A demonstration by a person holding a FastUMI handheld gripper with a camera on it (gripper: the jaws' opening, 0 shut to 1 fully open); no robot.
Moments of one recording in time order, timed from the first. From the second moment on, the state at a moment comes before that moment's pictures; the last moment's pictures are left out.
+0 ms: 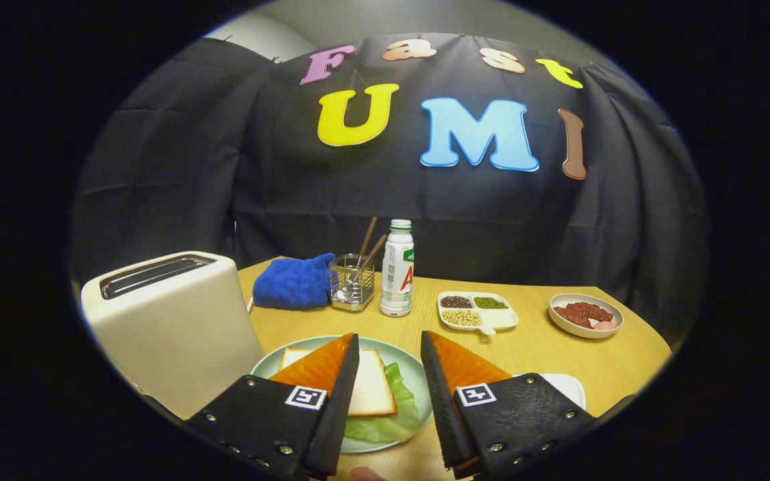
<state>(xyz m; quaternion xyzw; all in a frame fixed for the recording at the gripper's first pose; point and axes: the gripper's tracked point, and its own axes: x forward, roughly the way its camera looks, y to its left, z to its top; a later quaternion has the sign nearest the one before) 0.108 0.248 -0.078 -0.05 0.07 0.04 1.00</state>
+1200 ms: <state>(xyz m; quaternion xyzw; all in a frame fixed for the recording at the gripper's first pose) 0.078 0.071 -0.018 -0.01 0.00 -0.04 1.00</state>
